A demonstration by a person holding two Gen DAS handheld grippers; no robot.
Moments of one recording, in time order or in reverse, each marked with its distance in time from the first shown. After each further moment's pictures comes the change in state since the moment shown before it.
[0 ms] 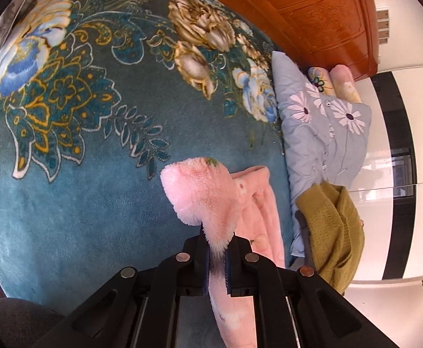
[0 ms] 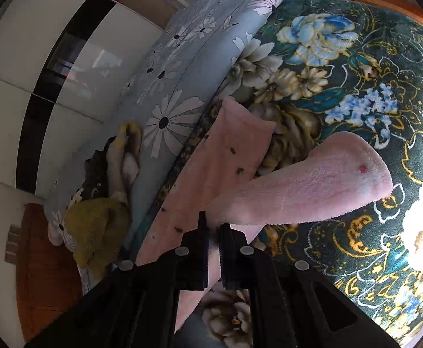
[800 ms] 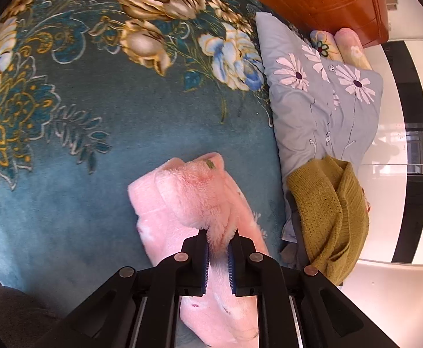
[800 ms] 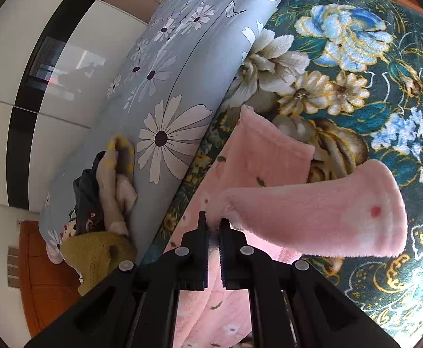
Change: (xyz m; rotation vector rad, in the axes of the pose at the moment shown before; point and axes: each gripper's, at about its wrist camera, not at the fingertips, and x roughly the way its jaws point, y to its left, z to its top) left arm 0.066 -0.099 0.000 0.022 0.191 0.102; right arm 0.103 0.030 0.079 0.105 0.069 -0.055
